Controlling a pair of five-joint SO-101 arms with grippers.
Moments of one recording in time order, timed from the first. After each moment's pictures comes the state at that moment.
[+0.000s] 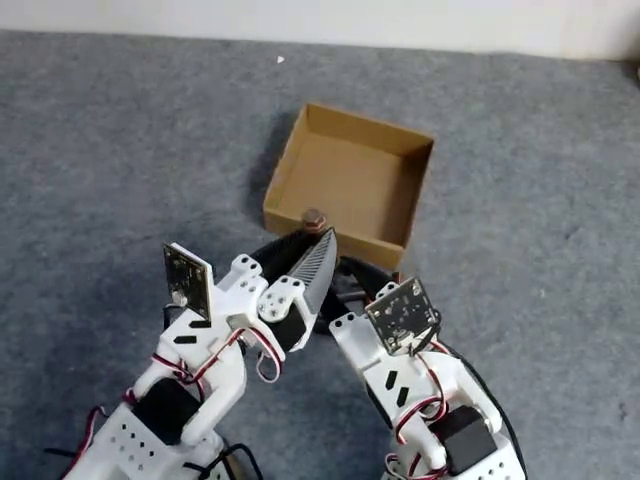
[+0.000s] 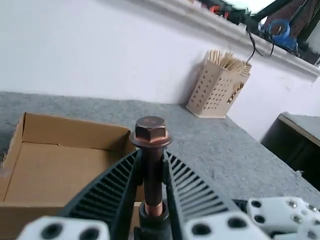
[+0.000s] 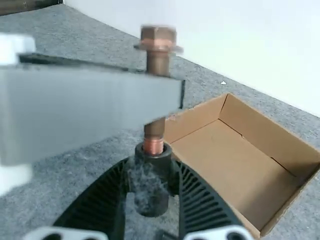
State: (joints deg) left arm 32.2 -87.9 81.0 17.3 27.1; right arm -35.0 -104.3 82.3 42.9 10.5
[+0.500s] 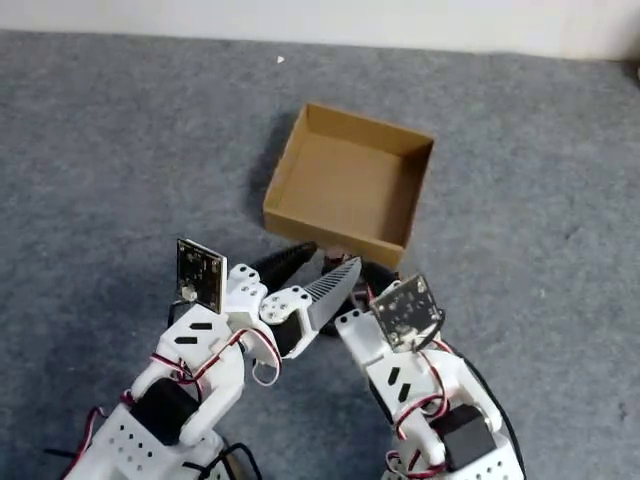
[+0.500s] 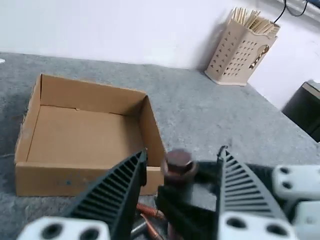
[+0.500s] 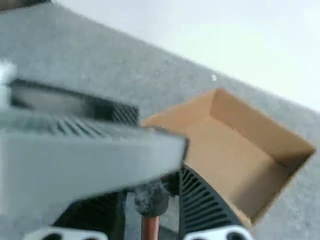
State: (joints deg) left arm 31.9 -88.1 80.9 27.4 26.8; right arm -31.9 -104.2 85.0 42.8 10.6
